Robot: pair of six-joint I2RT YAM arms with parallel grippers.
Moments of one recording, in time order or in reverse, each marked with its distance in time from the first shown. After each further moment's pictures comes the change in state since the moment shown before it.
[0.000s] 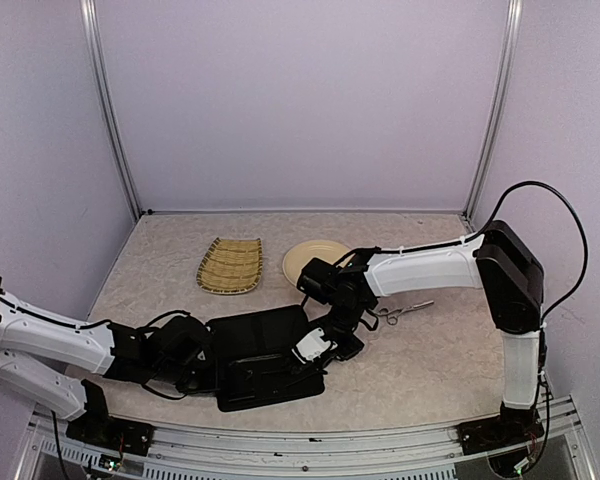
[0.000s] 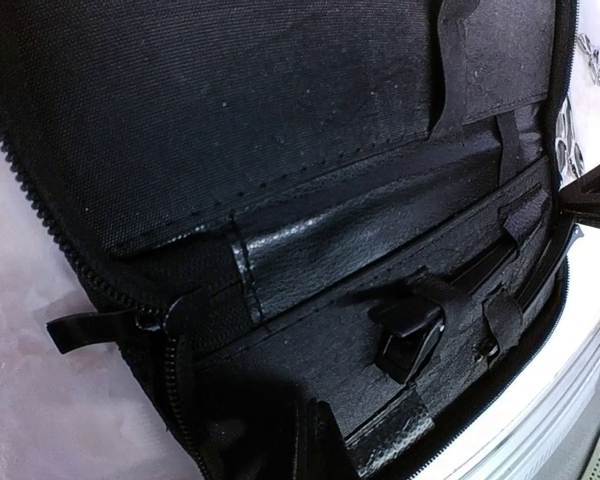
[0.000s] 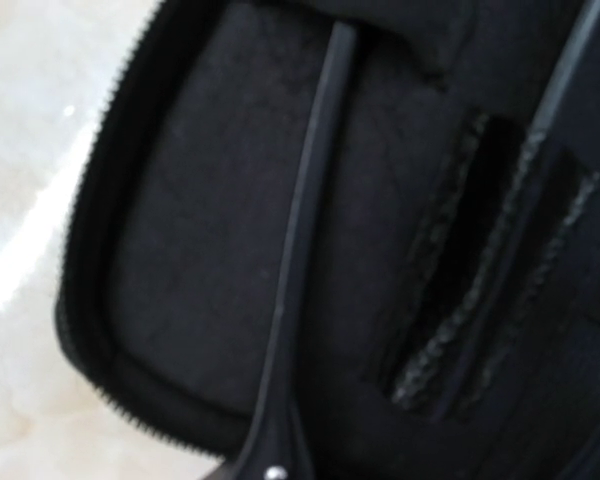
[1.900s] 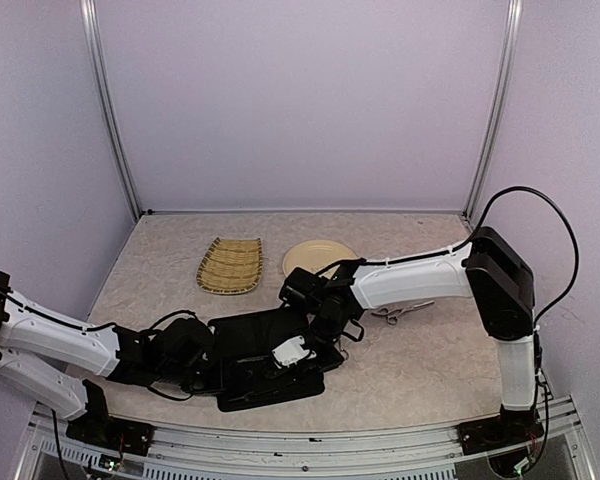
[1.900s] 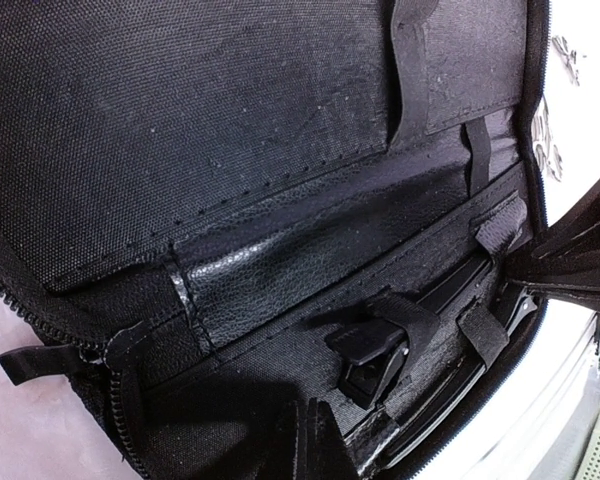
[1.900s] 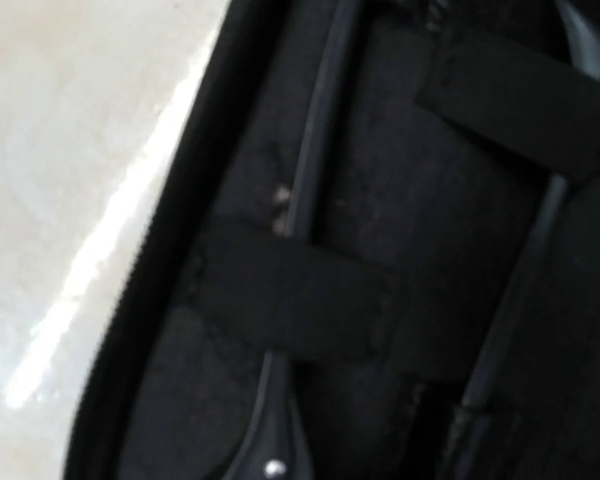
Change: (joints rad) left arm -0.014 0.045 -0.016 0.118 -0.002 -0.003; right arm 0.065 0.047 0.039 0.072 -0.068 0.209
